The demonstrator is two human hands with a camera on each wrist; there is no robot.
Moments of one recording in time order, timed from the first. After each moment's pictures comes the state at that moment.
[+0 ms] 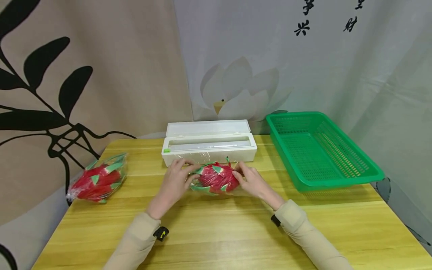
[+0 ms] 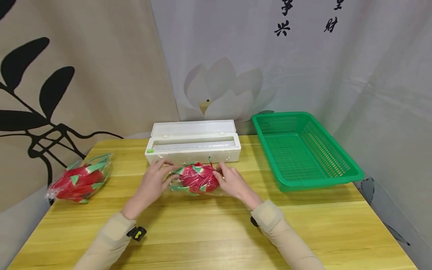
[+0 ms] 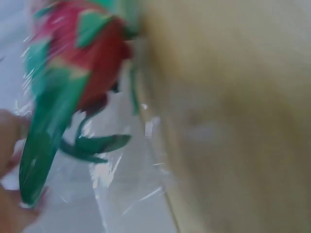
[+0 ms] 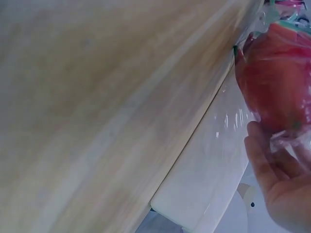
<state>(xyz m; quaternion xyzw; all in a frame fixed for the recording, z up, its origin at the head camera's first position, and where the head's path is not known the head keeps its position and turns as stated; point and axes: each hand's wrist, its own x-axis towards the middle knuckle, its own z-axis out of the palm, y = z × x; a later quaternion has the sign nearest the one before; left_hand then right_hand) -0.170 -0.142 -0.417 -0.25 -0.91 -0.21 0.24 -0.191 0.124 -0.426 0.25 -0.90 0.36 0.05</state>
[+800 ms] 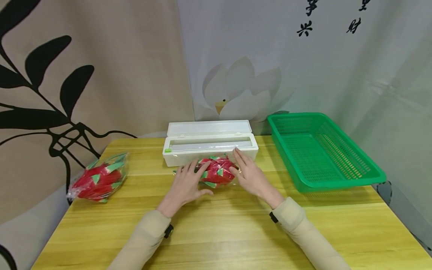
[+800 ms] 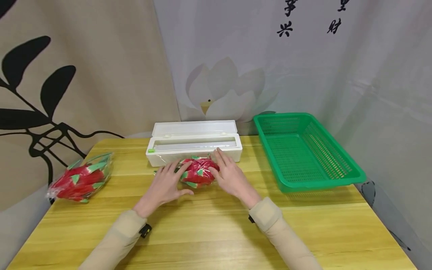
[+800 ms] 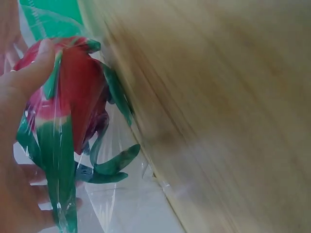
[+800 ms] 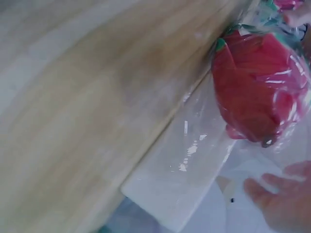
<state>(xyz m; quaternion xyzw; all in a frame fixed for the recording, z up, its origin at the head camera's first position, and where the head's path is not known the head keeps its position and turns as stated) -0.175 -0.125 -0.431 -0.24 -0.95 -0.04 0.19 -0.198 0.118 -0.412 0.26 -0.93 0.24 0.08</state>
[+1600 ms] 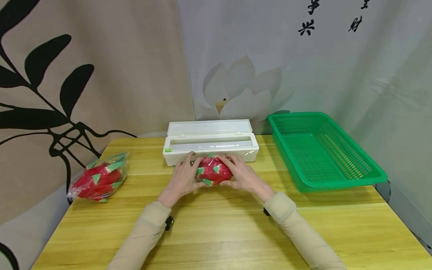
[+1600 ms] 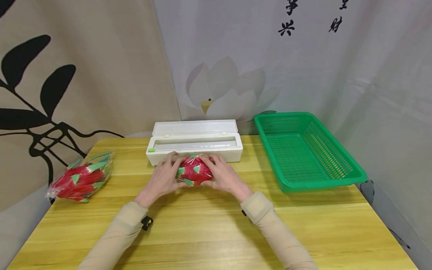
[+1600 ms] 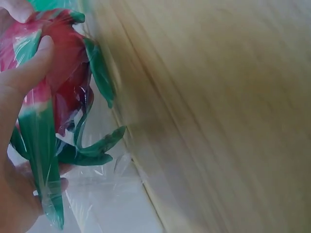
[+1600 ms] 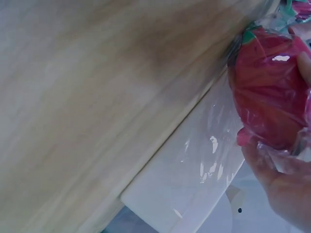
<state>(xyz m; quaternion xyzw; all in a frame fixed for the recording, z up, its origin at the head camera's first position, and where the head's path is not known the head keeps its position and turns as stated) -0.199 -0.134 -0.432 -0.22 -0.96 -0.10 0.17 -0.215 0.102 -0.424 0.35 -0.91 0.18 0.10</state>
